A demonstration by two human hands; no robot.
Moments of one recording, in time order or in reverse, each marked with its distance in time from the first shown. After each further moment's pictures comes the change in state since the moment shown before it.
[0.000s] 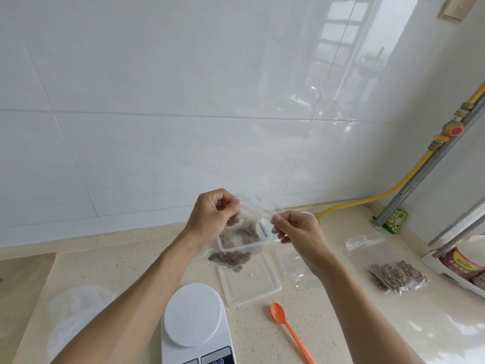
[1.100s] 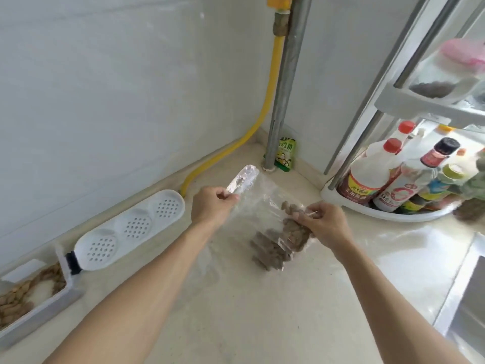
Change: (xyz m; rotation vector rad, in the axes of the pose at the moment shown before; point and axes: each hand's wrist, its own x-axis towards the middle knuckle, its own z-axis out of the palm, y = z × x) left_hand 0.167 -0.173 0.464 0.546 -0.193 -0.250; right_hand 0.065 0.260 -0.431 -0.266 0.482 0.521
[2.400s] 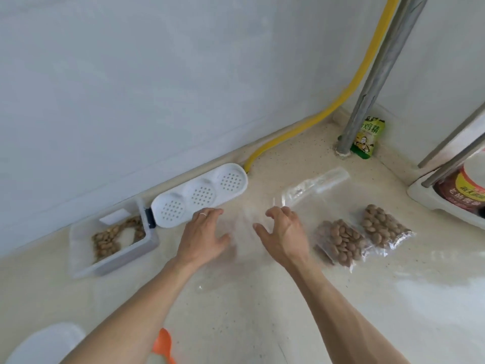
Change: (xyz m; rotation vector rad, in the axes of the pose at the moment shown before) left_hand -0.057 -0.138 -0.098 0.688 -0.082 0.071; right_hand -0.059 -0.036 0.186 -0.381 -0.248 -0.416
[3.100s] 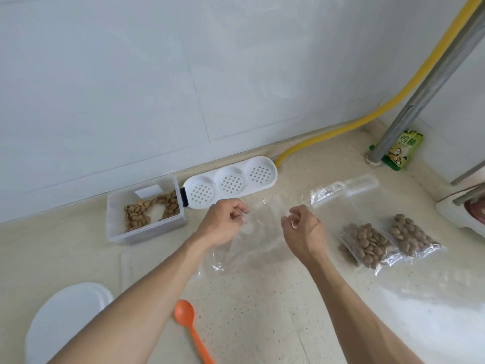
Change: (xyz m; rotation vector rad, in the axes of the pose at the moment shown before) left_hand -0.021 -0.014 -0.029 -0.558 -0.067 -0.165; right_hand -0.014 -0.020 0.015 0.187 0.025 0.116
